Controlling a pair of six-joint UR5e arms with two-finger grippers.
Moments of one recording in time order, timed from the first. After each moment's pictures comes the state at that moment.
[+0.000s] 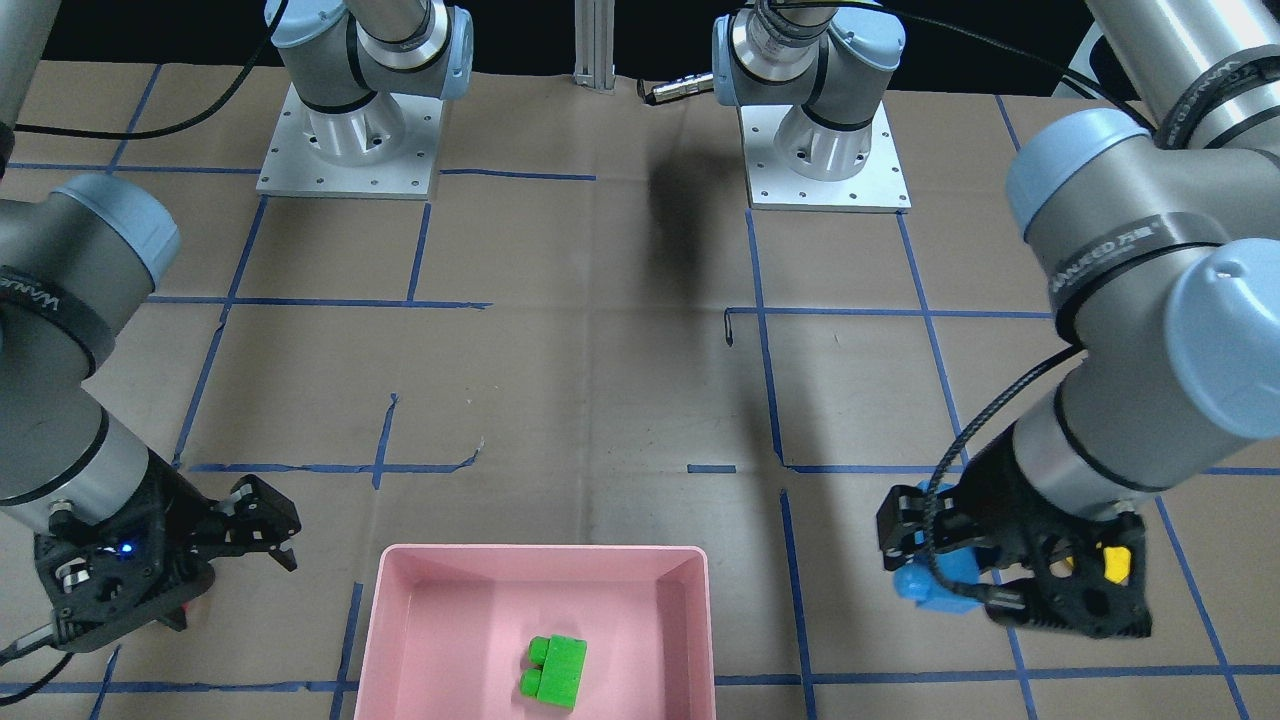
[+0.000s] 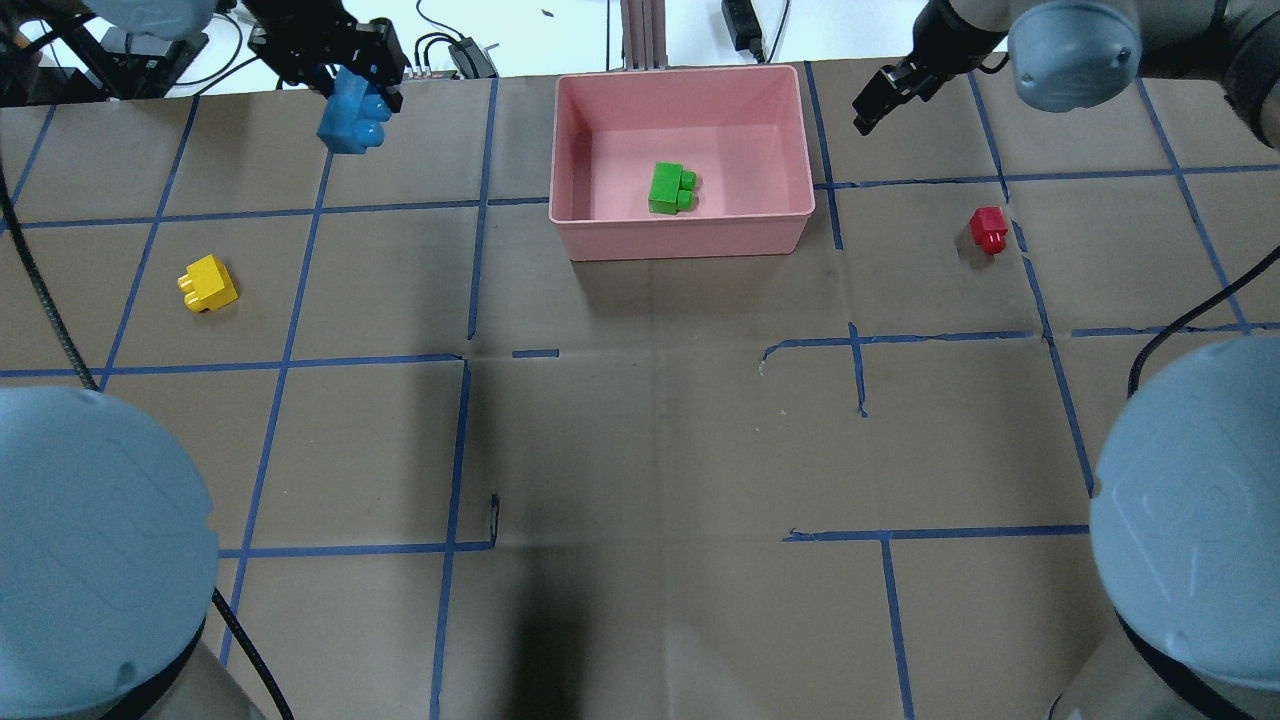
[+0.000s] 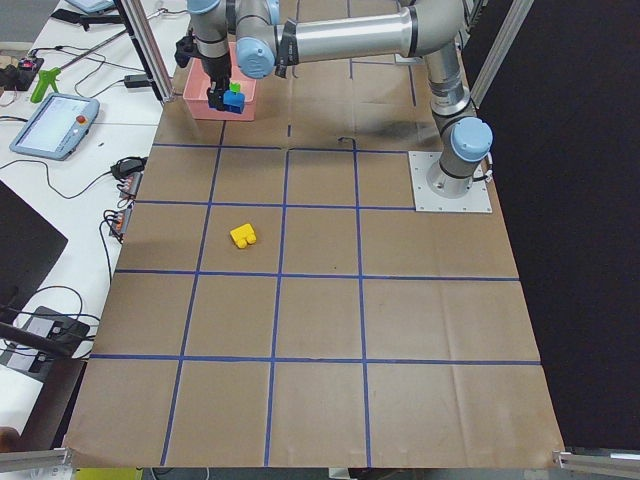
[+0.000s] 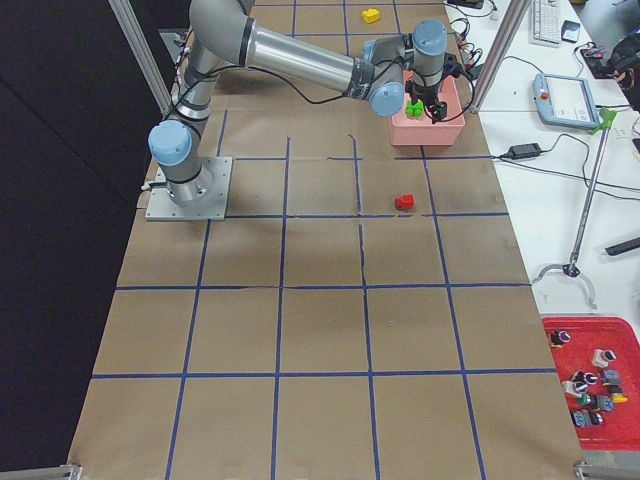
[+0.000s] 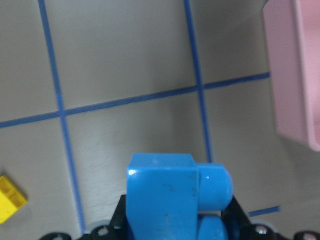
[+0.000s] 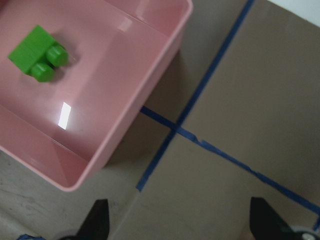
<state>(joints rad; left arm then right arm) -1.53 -2.13 -1.04 -1.46 1.49 0.11 1.44 -1.09 1.36 -2.00 -1.43 -0.60</state>
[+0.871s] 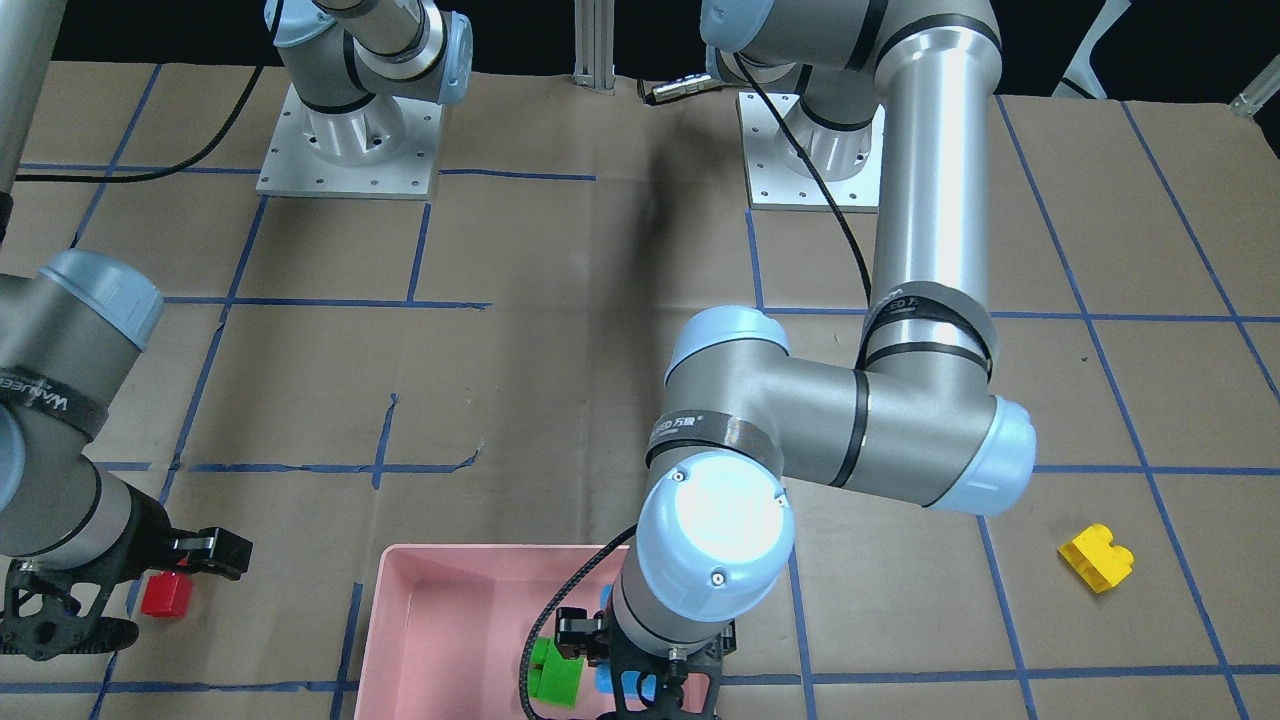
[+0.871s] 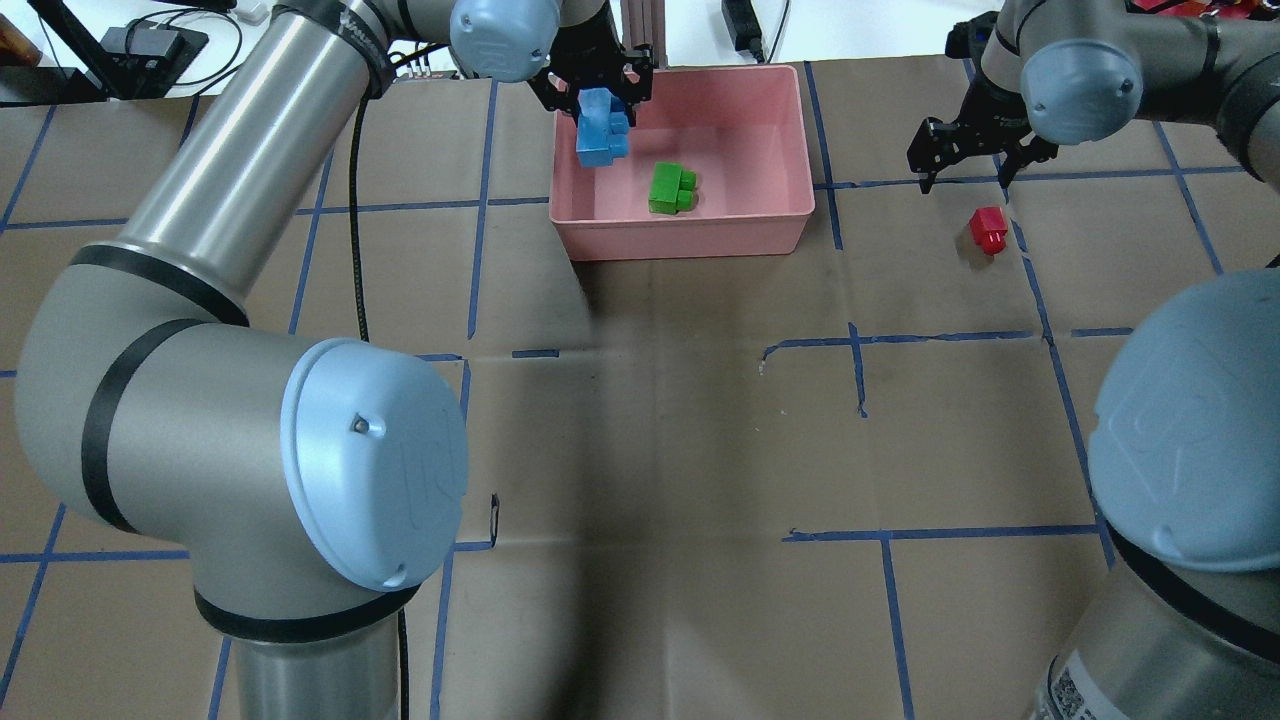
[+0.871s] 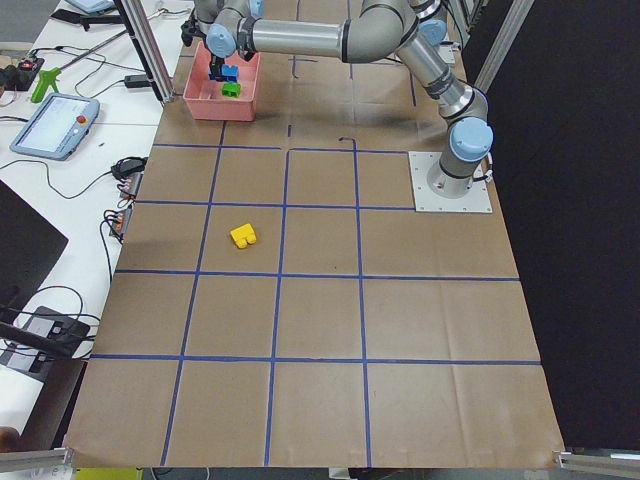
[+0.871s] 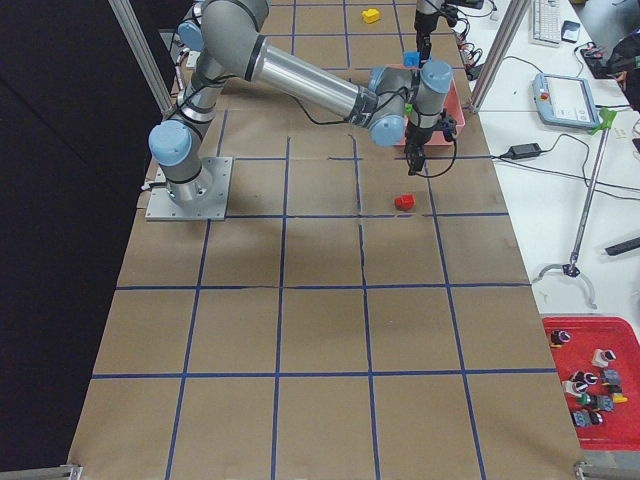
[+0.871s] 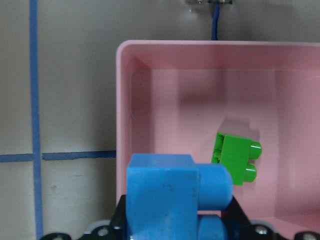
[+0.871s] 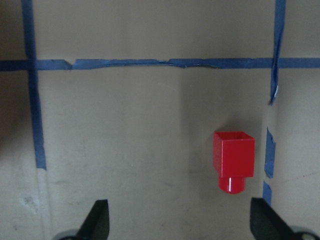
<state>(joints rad) -1.80 -2.44 -0.82 -1.36 1.49 -0.20 1.38 -0.99 1.40 -1.96 -1.60 -0.18</state>
